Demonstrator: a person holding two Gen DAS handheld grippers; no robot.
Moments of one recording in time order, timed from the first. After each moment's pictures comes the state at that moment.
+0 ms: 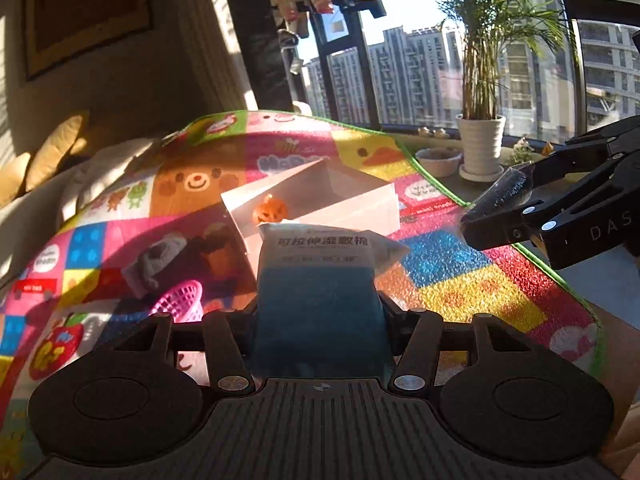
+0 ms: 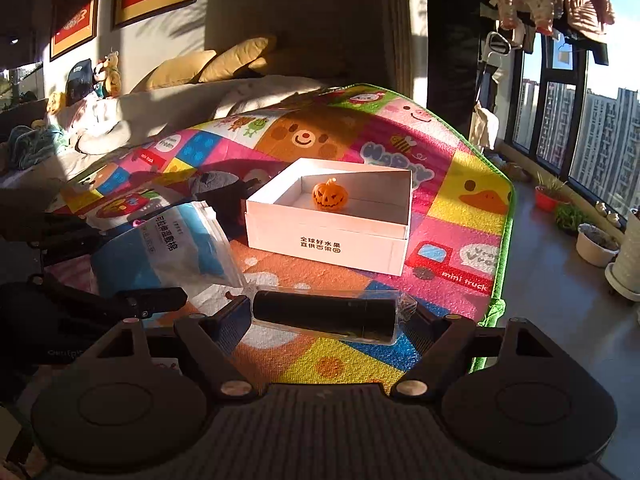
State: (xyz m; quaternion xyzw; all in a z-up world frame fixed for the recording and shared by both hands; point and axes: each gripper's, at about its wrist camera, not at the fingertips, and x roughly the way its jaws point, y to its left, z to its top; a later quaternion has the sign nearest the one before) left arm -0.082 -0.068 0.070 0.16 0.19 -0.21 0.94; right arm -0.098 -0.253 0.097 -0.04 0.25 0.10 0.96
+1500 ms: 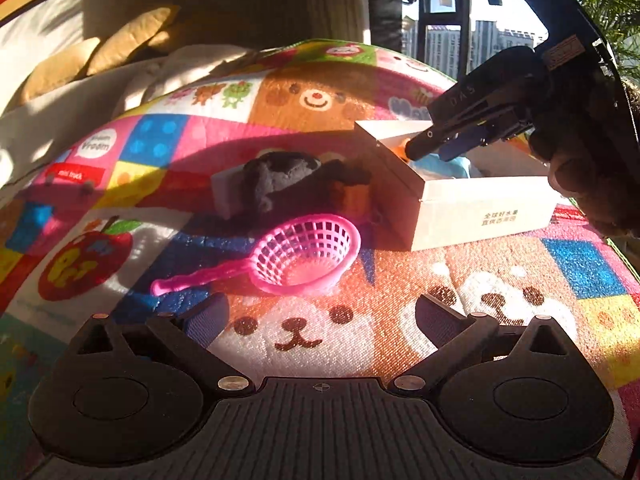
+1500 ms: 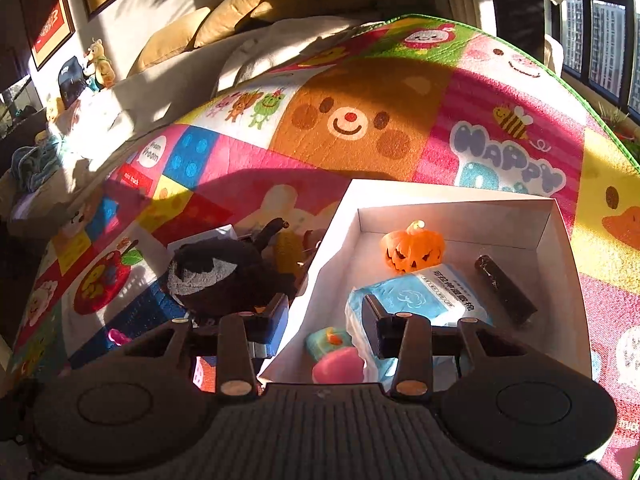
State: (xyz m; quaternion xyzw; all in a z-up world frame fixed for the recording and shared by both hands) left arm 0.022 0.034 0.029 0.04 0.29 -0.11 0.95; right arm 0.179 -0.175 0.081 0.02 0.39 0.15 0.91
